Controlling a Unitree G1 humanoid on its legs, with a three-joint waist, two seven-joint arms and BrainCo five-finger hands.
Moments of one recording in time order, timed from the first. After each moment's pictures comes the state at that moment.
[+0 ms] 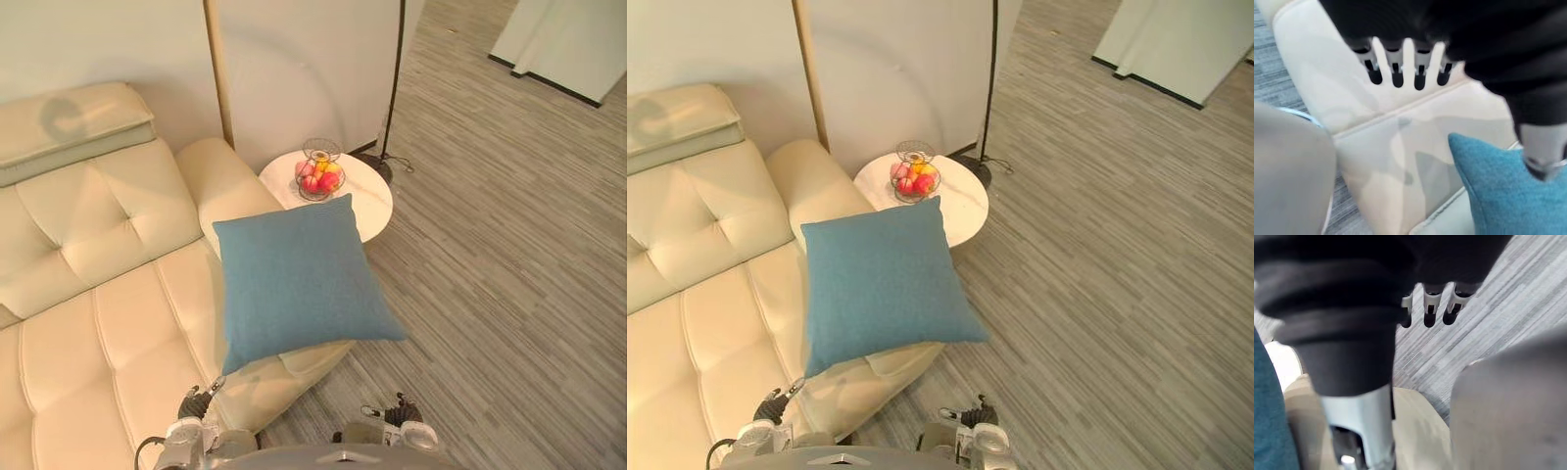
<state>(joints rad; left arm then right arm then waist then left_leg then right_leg) 0.05 0.05 0.17 1.00 0.00 -0.02 0.13 0.07 0.00 -0.21 0.93 -0.09 0.00 -0.18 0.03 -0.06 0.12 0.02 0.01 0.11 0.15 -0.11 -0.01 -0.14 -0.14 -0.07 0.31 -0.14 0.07</state>
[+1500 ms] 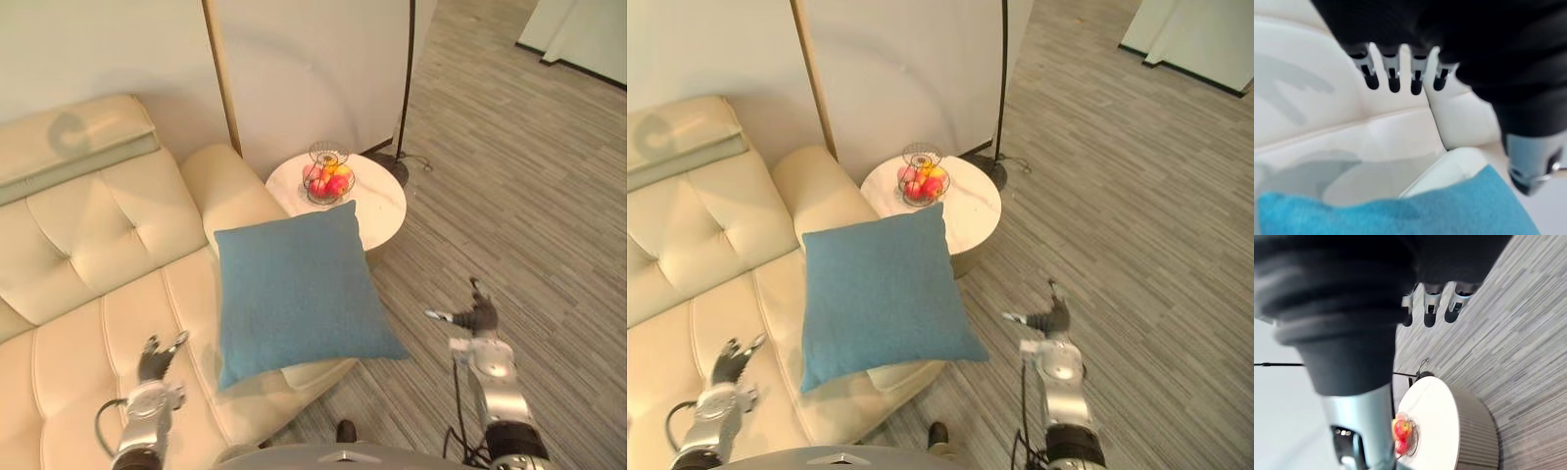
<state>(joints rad) 0.04 0.14 0.14 0.64 -0.10 -0.04 0.19 -0.07 -0.28 -0.17 0.35 -0.07 -0.05 -0.18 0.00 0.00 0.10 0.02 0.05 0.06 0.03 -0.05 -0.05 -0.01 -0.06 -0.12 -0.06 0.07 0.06</state>
